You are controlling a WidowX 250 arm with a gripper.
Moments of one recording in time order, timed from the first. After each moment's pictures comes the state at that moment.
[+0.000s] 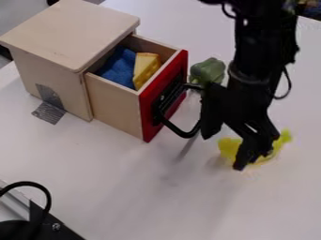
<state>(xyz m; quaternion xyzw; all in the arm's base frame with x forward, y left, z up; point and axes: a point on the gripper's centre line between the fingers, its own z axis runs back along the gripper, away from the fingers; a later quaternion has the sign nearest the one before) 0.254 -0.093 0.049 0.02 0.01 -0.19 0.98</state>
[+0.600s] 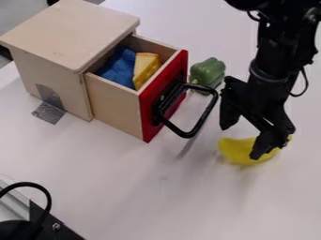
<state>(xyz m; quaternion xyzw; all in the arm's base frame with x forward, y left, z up) 0.288 -0.102 0.036 0.03 0.00 -0.20 0.98</state>
